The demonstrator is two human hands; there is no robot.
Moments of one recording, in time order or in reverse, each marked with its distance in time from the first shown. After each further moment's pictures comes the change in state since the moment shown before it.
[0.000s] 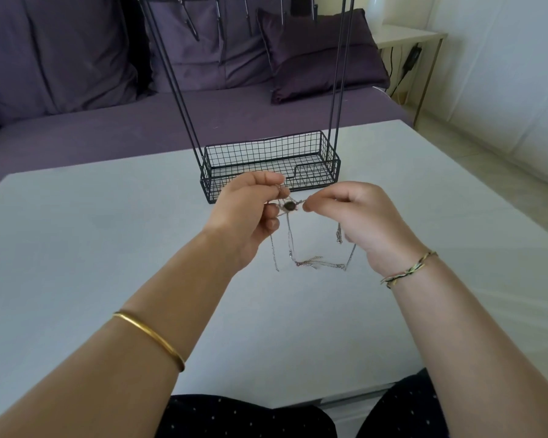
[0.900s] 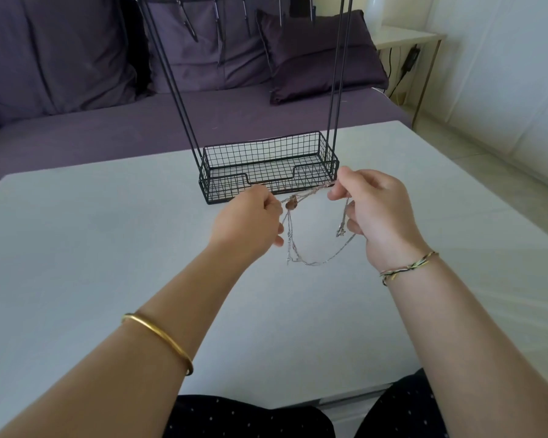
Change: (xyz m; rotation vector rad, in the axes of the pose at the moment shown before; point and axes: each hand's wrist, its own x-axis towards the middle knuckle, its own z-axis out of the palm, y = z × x) left_hand 0.006 -0.016 -0.006 0.920 0.032 0.198; right_hand 0.005 -0.001 -0.002 0.234 0.266 0.063
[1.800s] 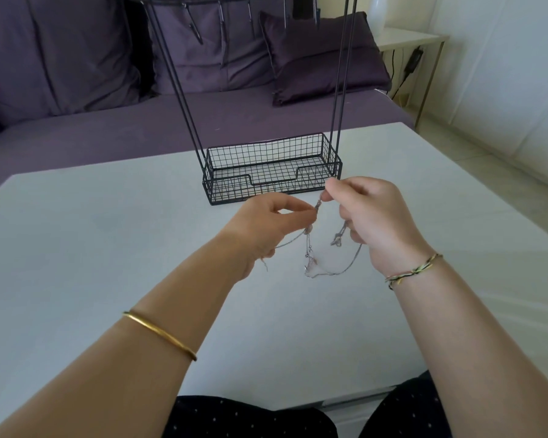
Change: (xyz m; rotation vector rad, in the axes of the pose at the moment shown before) left_hand -0.008 0.011 -0.005 -0.323 -0.223 -0.115; right_hand -0.004 -0.001 0.000 -0.104 -0.146 -0.009
